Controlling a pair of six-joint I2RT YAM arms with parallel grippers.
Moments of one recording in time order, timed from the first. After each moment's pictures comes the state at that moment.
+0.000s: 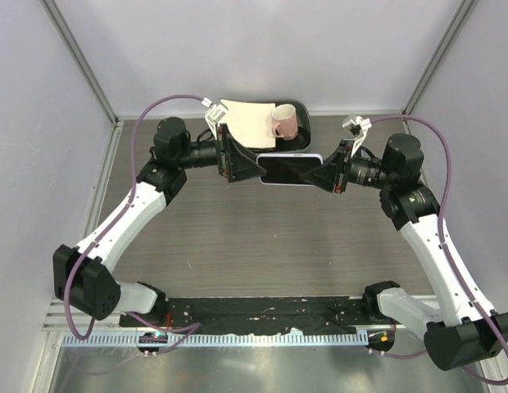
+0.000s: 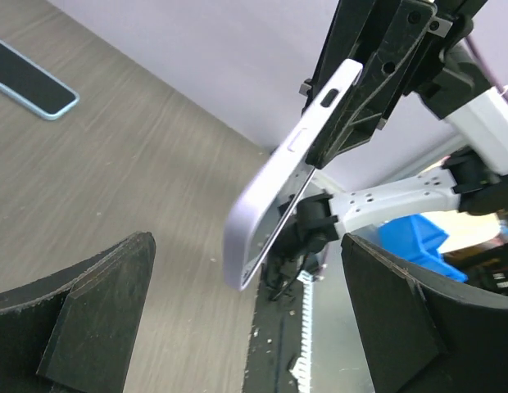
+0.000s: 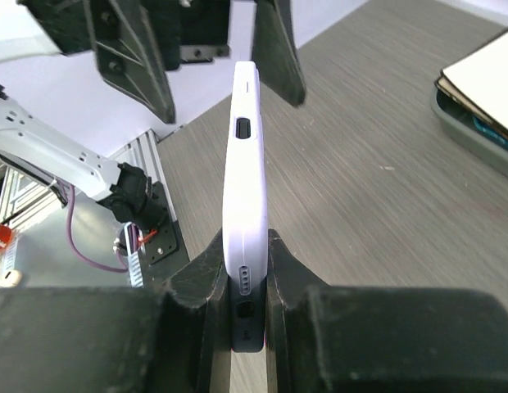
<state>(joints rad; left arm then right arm) -0.43 1.34 1.20 0.10 0.97 -0.54 0.23 1.01 1.07 -0.22 -0.96 0.26</state>
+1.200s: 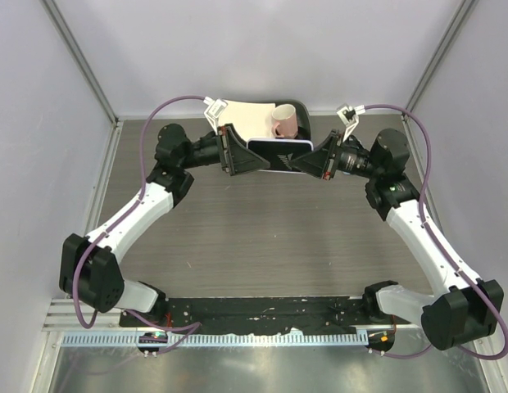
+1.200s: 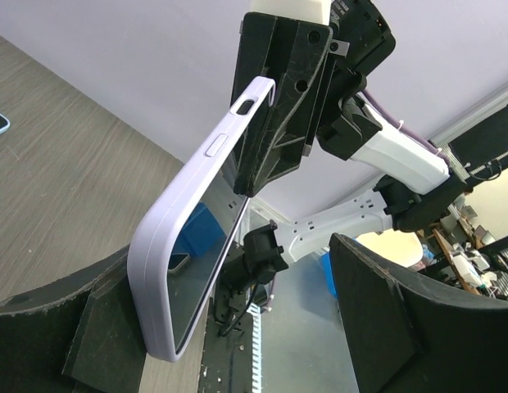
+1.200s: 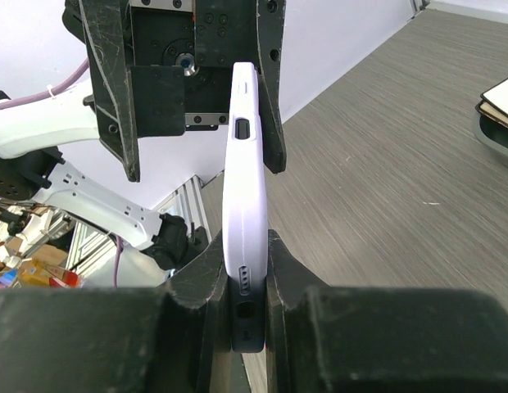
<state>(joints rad) -0.45 1.41 1.12 0.53 0.99 -0.94 0.25 1.13 1.01 0.18 -0.96 0.61</state>
